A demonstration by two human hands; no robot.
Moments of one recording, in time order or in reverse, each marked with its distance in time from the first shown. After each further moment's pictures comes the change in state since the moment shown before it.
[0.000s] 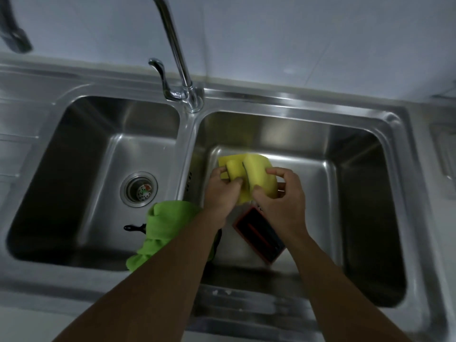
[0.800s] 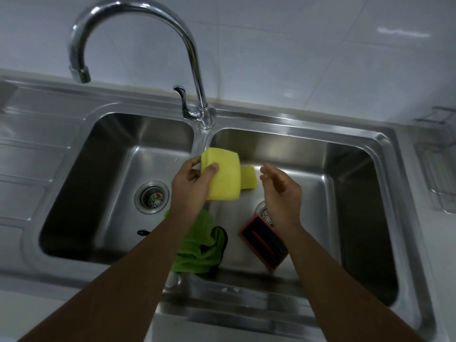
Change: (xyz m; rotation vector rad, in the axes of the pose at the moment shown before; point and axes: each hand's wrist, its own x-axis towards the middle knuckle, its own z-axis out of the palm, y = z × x) left_hand -0.033 0.041 -0.087 -0.050 0.142 0.288; right_hand 0.010 -0.026 0.014 0.295 0.072 -0.002
